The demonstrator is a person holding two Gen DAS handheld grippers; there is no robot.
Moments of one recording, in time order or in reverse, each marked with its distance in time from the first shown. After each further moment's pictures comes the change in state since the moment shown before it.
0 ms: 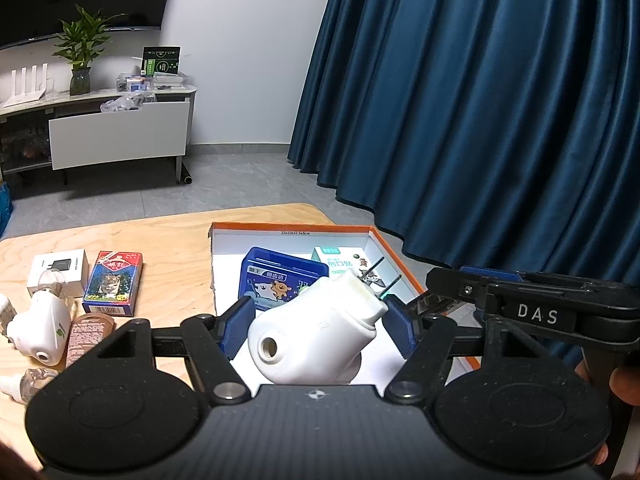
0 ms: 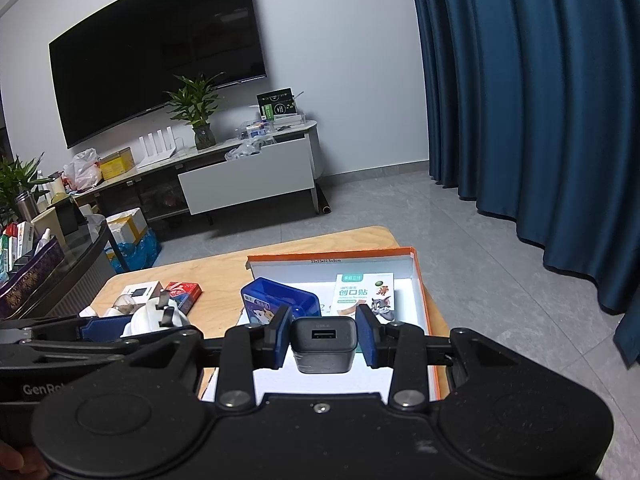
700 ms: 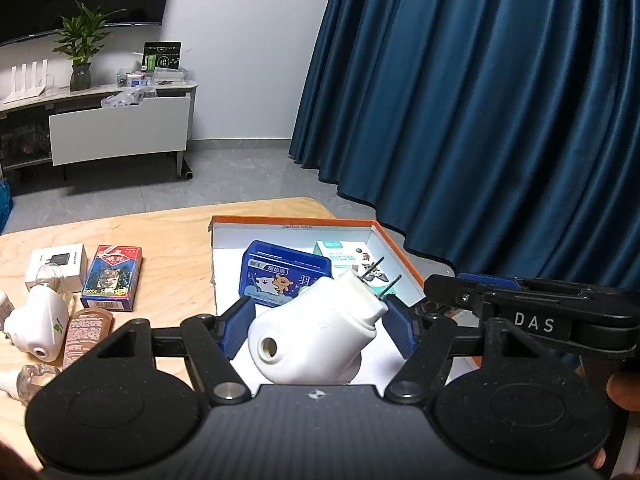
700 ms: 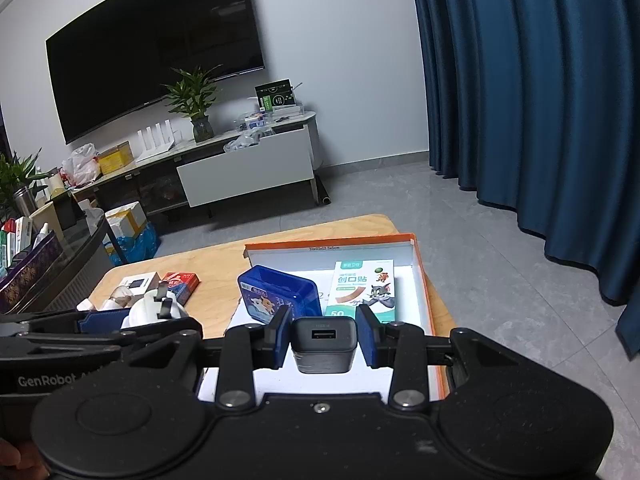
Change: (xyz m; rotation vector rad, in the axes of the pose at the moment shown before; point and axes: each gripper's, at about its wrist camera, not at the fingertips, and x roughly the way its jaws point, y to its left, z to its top) left arm 0.004 0.001 -0.002 -0.003 0.011 0.002; right arm 0.006 0.000 -0.009 0.009 0.022 0.004
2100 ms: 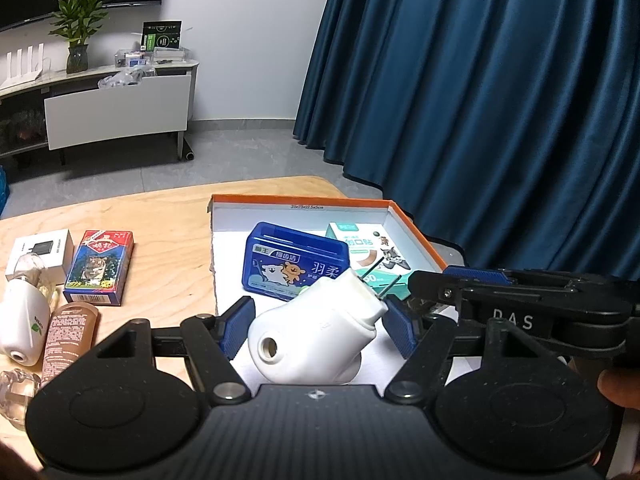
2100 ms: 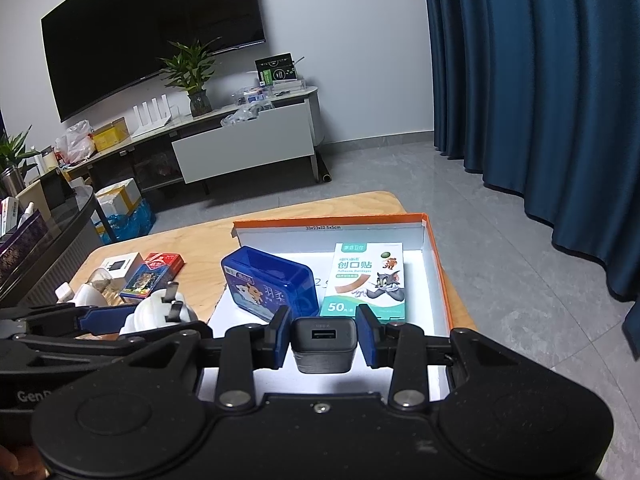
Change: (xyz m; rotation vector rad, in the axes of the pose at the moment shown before) left arm 0.031 0.010 -0.001 -0.006 0.061 0.007; right arm 0.046 -0.007 0.004 -0.016 0.077 -0.007
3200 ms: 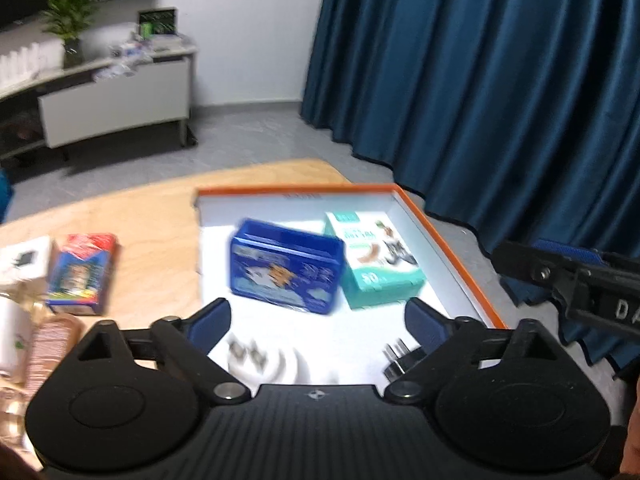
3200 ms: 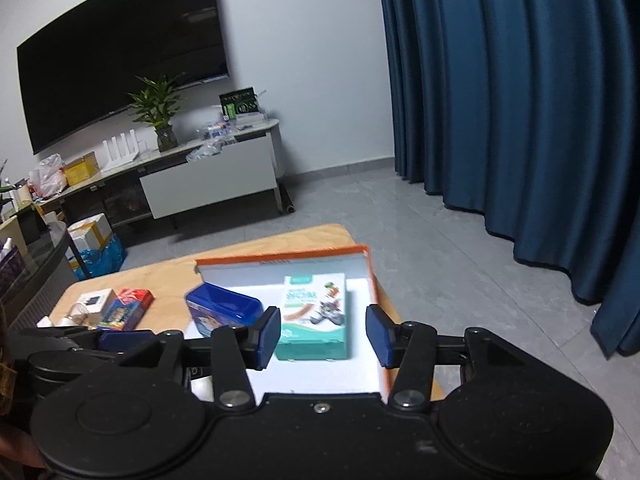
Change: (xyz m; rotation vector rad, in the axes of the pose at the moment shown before) left arm 0.024 -0.018 0.013 0.032 0.051 0.053; right arm -0.042 -0.017 0.007 0.042 -0.112 -0.086
